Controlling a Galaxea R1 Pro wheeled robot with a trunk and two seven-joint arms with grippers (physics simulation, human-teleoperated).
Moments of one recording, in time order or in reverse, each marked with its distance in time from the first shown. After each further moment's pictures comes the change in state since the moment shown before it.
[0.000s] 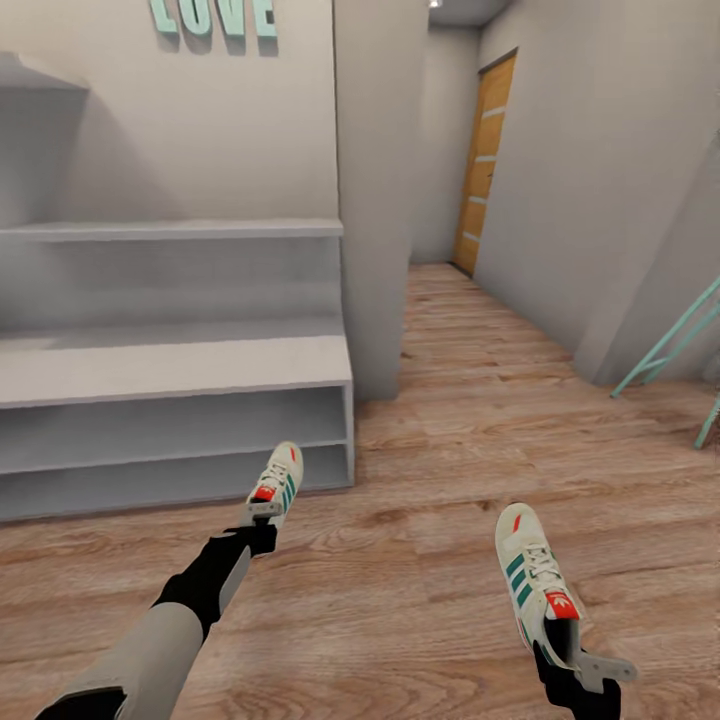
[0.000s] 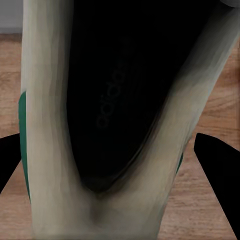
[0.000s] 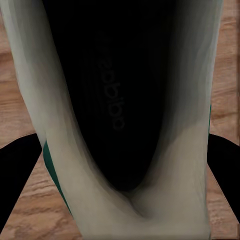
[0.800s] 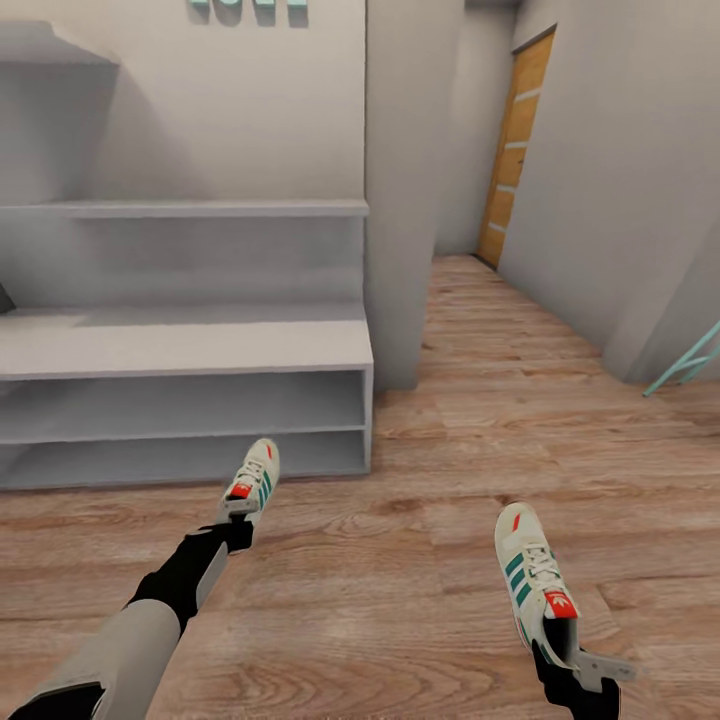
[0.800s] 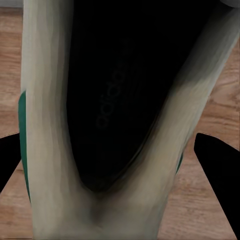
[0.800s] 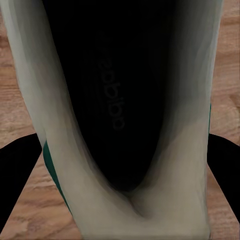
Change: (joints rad) left arm -0.007 0.069 0.029 -0.004 0.005 0.001 0.002; right arm 0.000 0.005 -0.001 -0.003 -0.003 0.000 0.000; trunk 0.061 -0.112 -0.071
